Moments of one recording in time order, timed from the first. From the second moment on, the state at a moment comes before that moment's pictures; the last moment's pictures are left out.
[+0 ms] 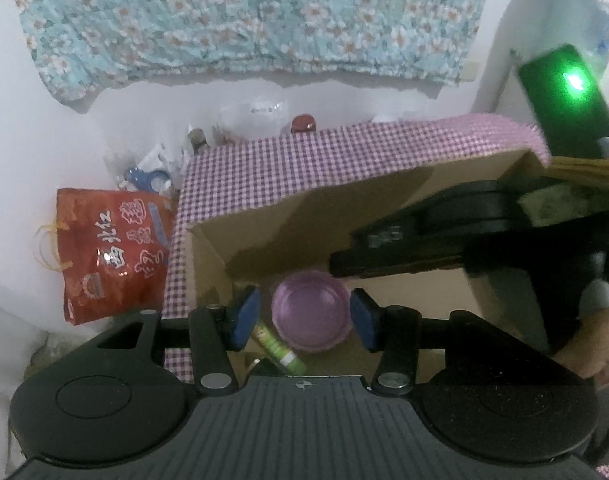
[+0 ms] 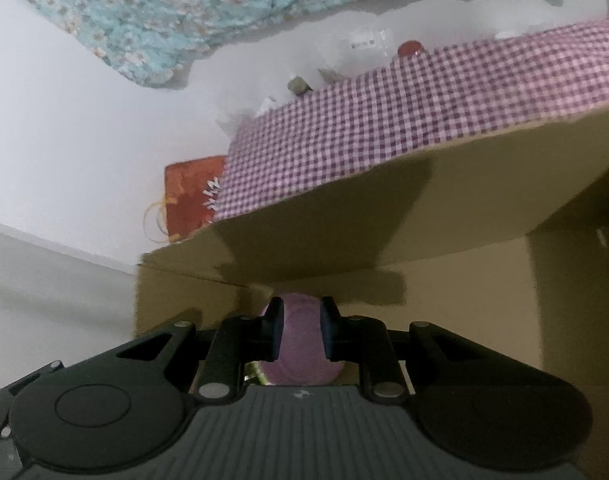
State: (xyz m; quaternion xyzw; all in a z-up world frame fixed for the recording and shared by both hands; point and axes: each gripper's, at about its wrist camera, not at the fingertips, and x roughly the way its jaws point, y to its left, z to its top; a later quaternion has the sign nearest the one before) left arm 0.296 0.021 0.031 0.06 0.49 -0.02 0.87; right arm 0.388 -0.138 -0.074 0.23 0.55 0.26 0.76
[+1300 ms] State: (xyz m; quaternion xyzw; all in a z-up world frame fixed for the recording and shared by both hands) left arm 0.069 0.001 -0.046 0.01 0.55 -0.06 0.84; right arm 0.115 -0.223 -0.095 0.25 0.54 0.27 0.76
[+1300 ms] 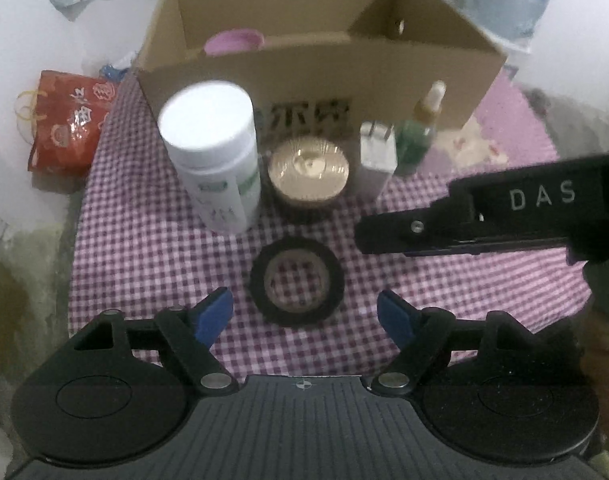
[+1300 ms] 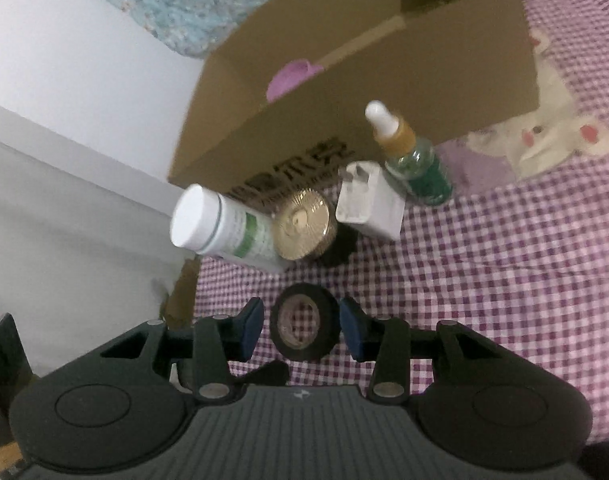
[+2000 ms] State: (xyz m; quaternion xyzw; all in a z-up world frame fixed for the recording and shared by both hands) left arm 0.077 -0.016 -0.076 0.03 0.56 -0.09 0.82; right arm 0.124 -0.219 -0.139 0.26 0.58 0.26 0.73
